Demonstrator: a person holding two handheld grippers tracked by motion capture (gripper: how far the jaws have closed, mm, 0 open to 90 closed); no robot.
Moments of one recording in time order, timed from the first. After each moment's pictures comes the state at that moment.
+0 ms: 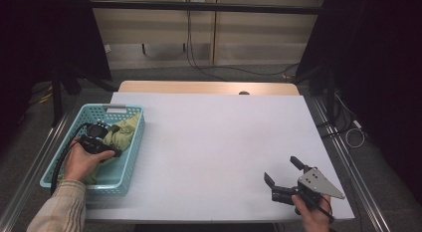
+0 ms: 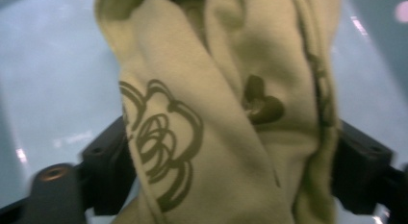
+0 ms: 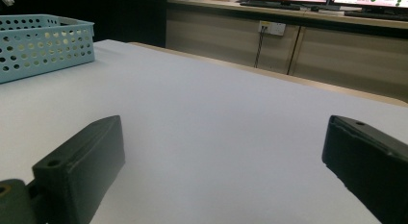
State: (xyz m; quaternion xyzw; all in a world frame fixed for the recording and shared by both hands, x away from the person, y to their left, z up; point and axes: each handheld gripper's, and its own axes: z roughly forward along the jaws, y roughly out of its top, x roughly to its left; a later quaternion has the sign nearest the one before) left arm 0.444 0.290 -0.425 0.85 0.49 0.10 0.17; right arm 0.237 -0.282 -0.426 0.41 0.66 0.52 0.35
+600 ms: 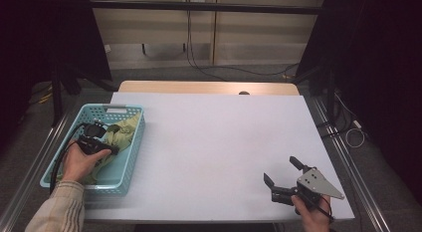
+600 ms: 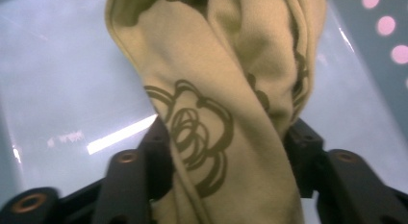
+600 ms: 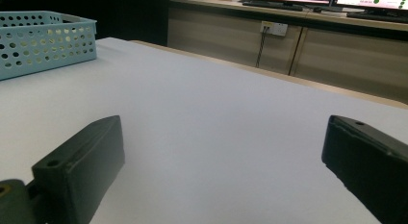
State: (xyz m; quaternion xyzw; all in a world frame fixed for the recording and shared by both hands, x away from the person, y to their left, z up) left arm 0.442 0.295 -0.423 0.84 0.51 0.09 0.19; right arm 0.237 -0.281 -0.427 0.40 0.67 0.52 0.36
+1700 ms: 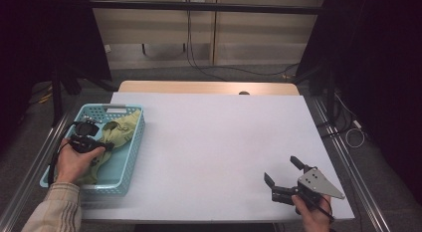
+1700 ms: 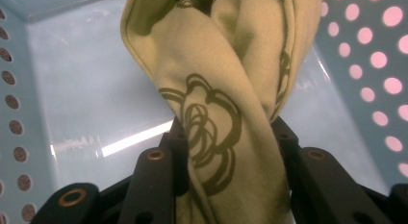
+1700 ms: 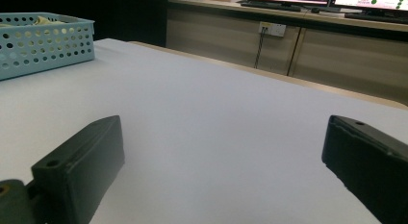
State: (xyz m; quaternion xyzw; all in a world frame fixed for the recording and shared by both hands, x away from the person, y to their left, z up) left arm 0.429 0.301 -0.401 0.82 0.52 0.11 0.22; right arm 0.237 -0.282 -0.426 0.41 0.67 0.51 0.36
